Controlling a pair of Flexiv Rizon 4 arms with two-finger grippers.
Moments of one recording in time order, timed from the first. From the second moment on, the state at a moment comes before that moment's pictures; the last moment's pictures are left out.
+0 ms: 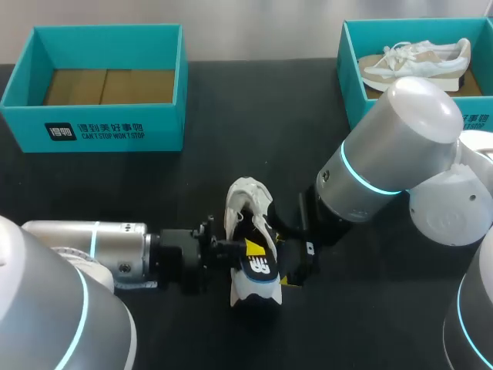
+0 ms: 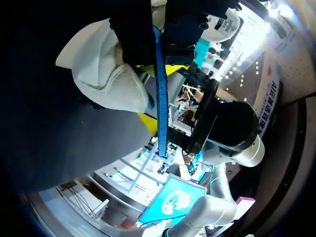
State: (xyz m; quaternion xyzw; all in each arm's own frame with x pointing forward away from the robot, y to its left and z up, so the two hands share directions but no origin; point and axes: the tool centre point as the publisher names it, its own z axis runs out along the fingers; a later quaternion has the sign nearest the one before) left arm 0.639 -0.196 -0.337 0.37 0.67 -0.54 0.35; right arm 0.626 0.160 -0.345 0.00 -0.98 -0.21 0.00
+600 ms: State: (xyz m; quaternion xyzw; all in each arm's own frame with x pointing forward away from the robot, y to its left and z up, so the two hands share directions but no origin) left arm 0.656 -0.205 -0.340 0.36 0.68 -0.53 0.36; right arm 0.626 0.160 -0.345 0.00 -0.98 -0.21 0.00
